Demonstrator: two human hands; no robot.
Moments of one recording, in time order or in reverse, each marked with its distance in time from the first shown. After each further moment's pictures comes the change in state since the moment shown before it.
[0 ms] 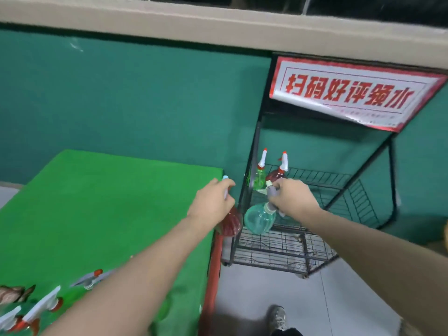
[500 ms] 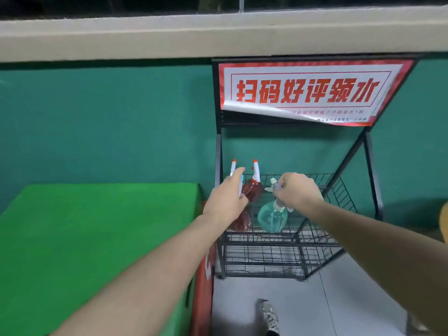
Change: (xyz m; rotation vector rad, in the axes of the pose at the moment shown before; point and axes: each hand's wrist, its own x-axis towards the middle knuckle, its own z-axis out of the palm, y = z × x) left_hand 0.118 0.115 0.067 -0.010 -0.090 0.067; right_hand 0.082 0.110 -0.057 0.073 0.051 0.175
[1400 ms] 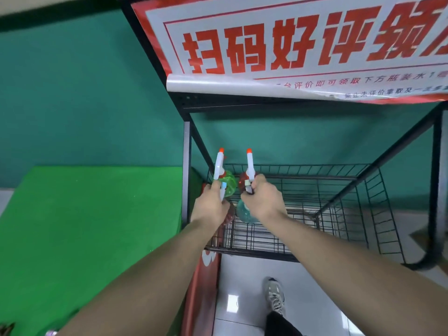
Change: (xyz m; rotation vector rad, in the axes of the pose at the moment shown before) left_hand 0.129 -0.048 0.122 0.085 -0.081 -0.439; right_hand 0.144 0.035 0.111 0.349 -0.197 -0.013
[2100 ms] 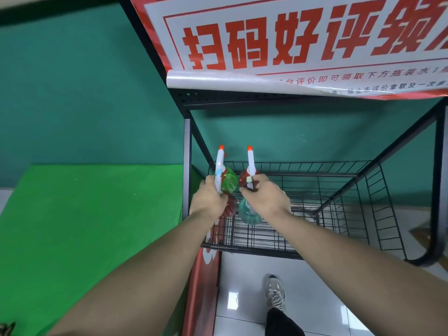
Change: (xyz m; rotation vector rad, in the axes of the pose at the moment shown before) left_hand 0.012 -0.002 -0.007 -0.059 -0.012 -0.094; right_hand 0.003 0.003 0.003 -0.071 -0.018 0.064
